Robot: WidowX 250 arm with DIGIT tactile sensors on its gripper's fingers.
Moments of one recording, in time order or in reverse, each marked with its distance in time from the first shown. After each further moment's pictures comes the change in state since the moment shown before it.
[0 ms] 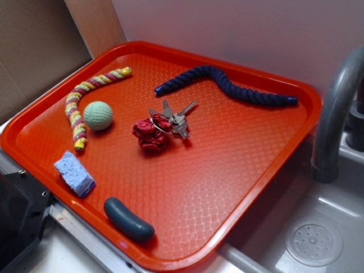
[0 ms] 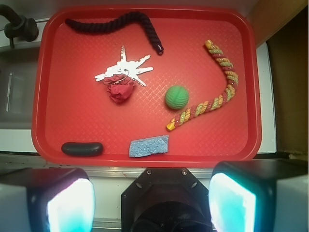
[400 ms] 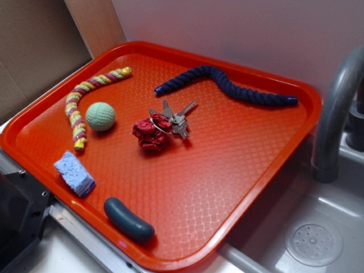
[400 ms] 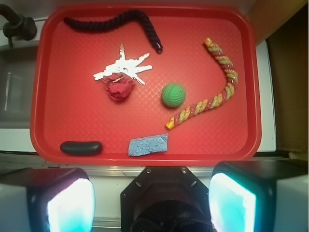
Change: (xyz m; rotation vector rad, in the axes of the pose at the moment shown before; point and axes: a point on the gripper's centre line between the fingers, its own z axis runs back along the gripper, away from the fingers) arm -0.001 0.000 -0.005 0.004 0.010 0.002
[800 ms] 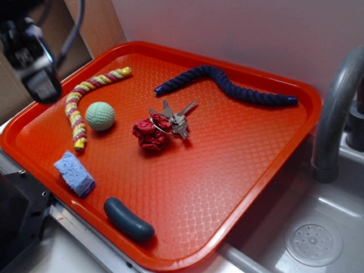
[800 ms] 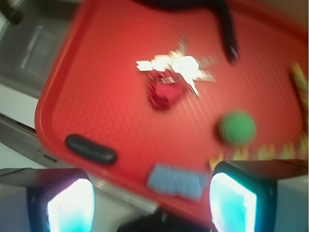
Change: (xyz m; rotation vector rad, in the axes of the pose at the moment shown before) arm 0.023 -0.049 -0.086 -0.143 -0.021 -0.476
